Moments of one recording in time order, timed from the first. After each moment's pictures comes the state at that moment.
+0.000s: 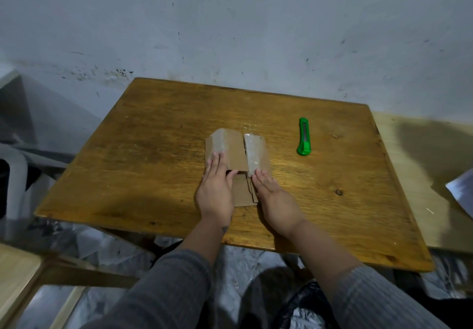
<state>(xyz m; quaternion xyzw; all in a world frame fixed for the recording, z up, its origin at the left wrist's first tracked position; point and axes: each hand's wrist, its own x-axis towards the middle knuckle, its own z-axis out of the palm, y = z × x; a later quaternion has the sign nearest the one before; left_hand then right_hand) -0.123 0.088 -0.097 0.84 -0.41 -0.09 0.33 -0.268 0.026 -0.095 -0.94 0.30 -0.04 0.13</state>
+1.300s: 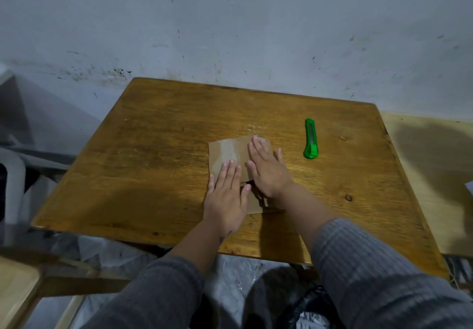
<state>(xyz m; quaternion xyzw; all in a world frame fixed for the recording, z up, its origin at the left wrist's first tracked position) -0.114 0.090 -0.103 0.80 -0.56 -0.14 0.14 -0.201 -0.029 -0.074 -0.91 0.38 0.03 0.17</state>
